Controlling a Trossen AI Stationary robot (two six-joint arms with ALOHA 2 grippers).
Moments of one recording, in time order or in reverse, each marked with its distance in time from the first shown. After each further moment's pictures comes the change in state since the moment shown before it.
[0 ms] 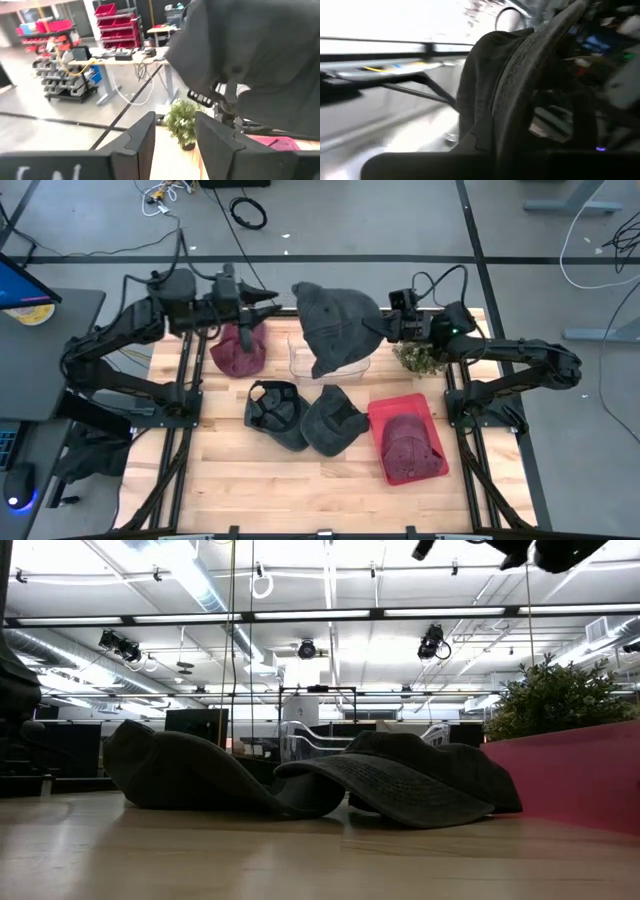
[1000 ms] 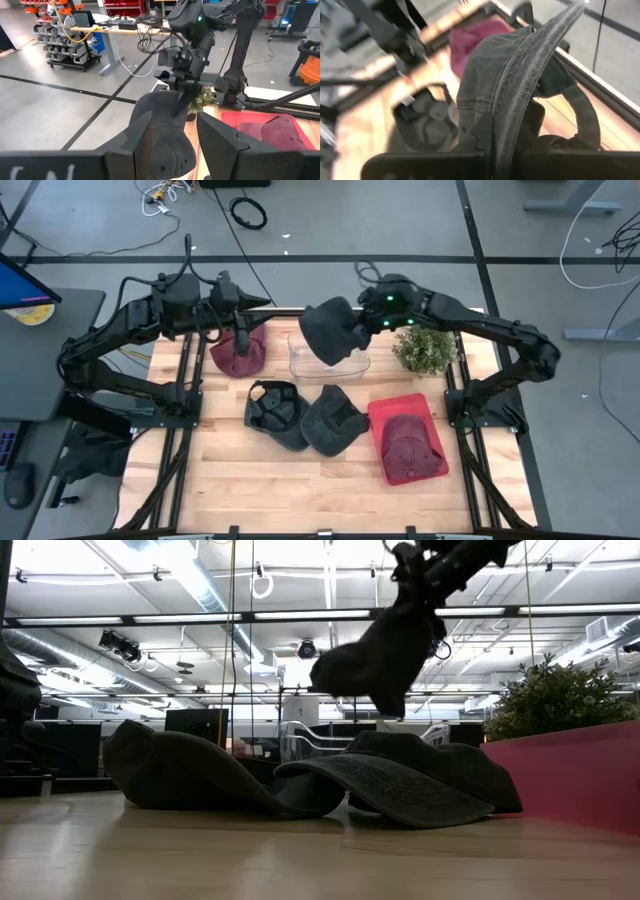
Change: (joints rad) left arm 0.001 -0.008 -0.001 -0.159 -0.039 -0.071; right arm -0.109 0.240 0.480 -1.444 0.259 -0.998
